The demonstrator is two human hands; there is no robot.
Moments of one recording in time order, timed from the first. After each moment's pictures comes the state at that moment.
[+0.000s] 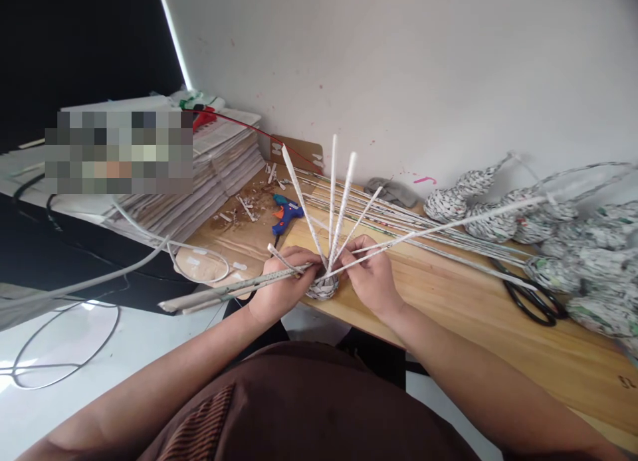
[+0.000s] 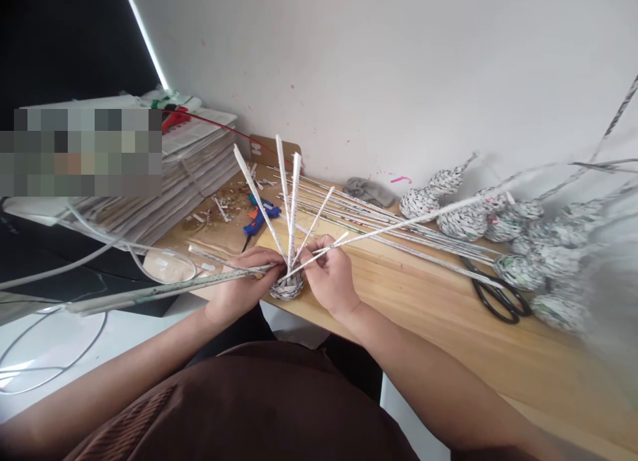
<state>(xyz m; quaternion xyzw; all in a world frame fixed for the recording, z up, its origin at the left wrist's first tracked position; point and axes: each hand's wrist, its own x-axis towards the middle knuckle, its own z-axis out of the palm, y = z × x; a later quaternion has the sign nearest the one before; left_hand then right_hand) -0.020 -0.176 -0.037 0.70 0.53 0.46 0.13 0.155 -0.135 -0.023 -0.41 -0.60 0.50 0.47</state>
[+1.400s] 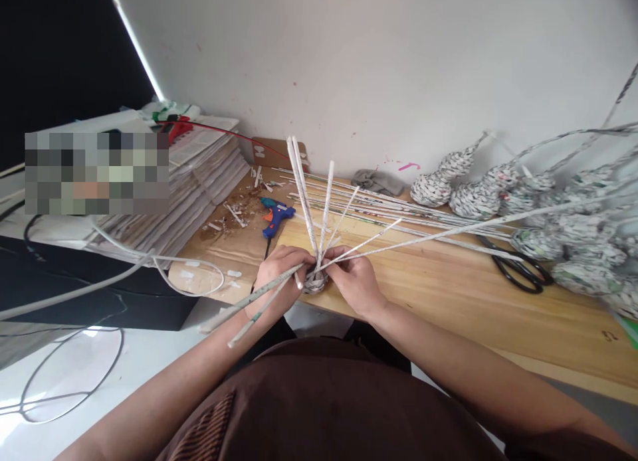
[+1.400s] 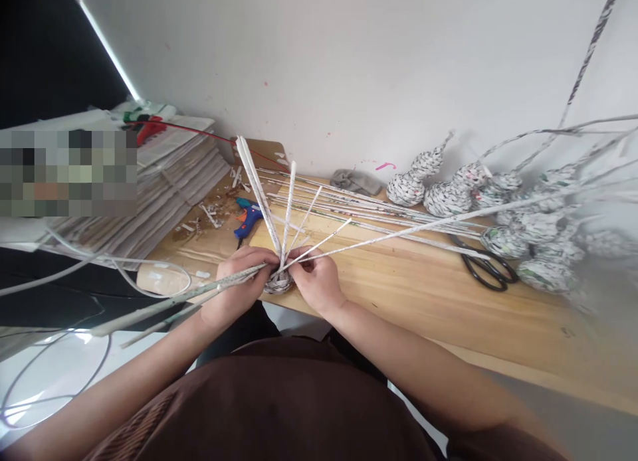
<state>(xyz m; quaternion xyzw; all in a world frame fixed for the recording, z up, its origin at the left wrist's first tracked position) -0.021 -0.175 -0.027 0.75 0.51 0.41 0.09 0.142 -0.149 -0.050 -0.42 -0.53 0.55 0.49</state>
